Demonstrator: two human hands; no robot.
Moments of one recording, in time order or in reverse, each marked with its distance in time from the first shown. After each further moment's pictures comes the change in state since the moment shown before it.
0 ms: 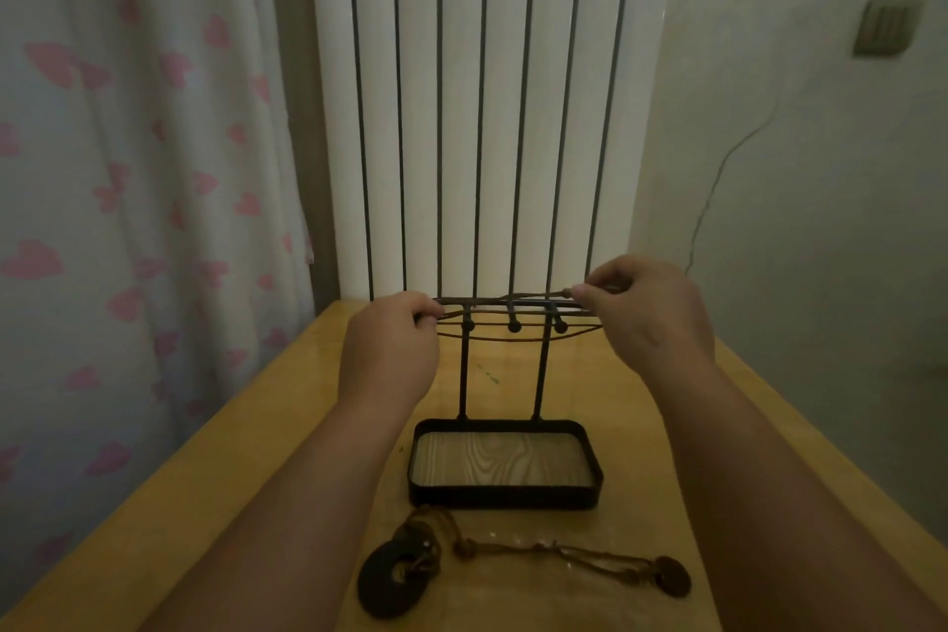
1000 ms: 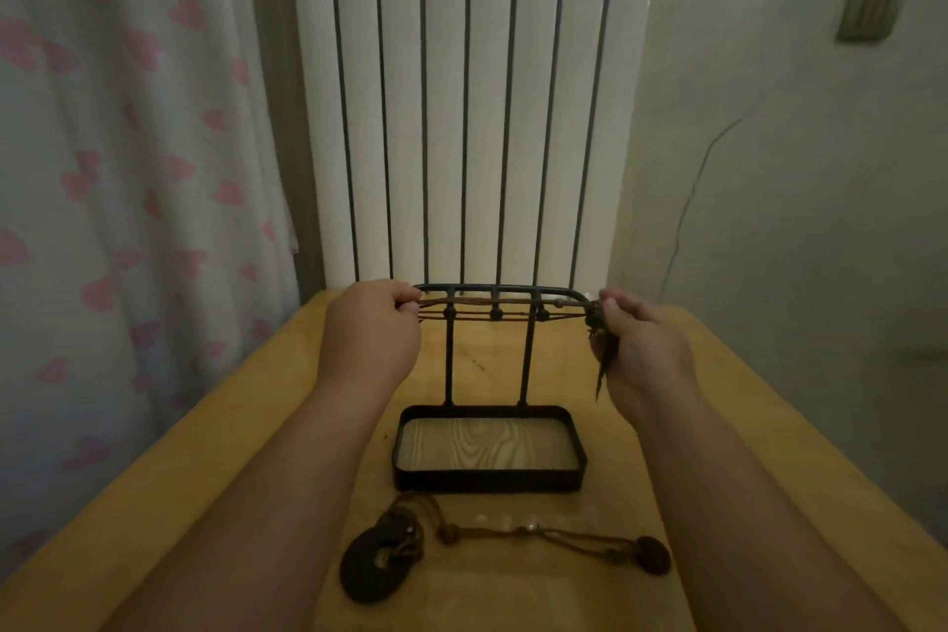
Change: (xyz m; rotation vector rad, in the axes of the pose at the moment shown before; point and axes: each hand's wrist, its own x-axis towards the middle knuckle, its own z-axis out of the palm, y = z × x) left_hand 0.000 0.006 0.001 -0.055 0.010 -0.083; right_hand -0.016 0.042 0.021 0.953 0.016 0.574
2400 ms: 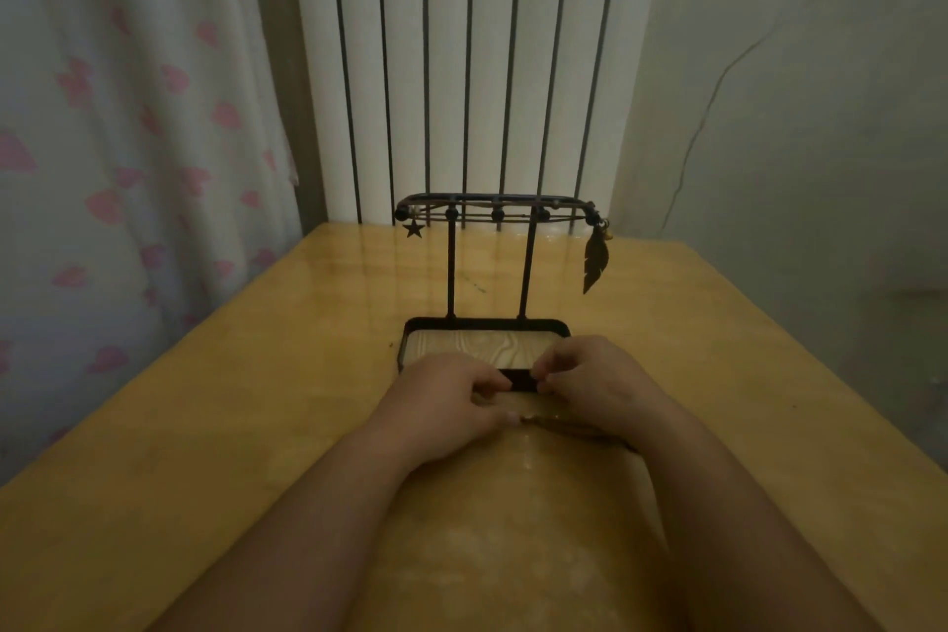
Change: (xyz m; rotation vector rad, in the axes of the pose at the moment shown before) left_hand -0.106 -0.046 0.028 0.269 -0.720 0.205; right_hand -0.061 0.059 -0.032 -1.131 -0.494 -0.022
